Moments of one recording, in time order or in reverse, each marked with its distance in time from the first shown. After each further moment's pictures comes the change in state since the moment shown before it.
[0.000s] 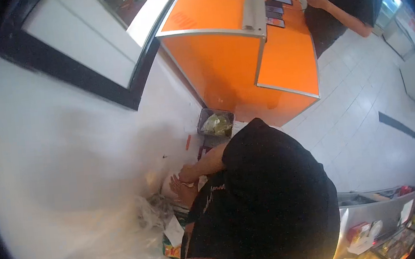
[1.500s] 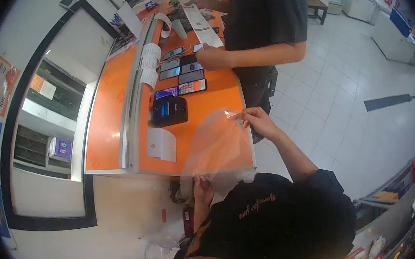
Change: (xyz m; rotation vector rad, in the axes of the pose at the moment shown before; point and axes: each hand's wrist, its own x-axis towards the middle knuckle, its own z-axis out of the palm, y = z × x) left_hand 0.017 0.486 0.202 -1.772 -0.954 -0.371; right_hand -0.791 0.181 -0.122 1.235 1.462 0.825
